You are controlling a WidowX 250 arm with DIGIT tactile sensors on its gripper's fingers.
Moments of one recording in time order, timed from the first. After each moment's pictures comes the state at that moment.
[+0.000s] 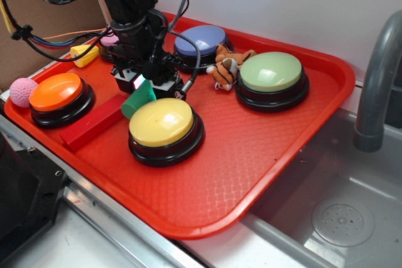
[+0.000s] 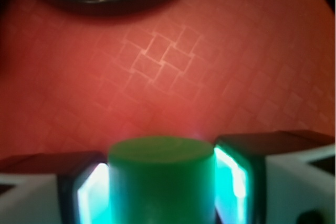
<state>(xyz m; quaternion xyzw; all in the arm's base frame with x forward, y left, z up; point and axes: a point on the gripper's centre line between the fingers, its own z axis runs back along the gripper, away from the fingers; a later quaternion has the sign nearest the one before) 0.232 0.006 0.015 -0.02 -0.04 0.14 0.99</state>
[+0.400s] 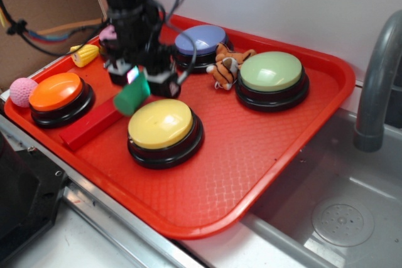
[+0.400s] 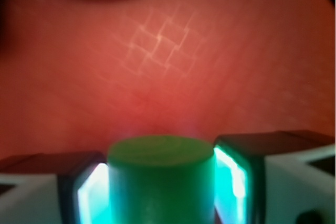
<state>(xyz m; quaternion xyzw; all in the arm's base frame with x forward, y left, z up) 0.238 0.009 0.049 -0.01 -0.02 0.15 0.99</state>
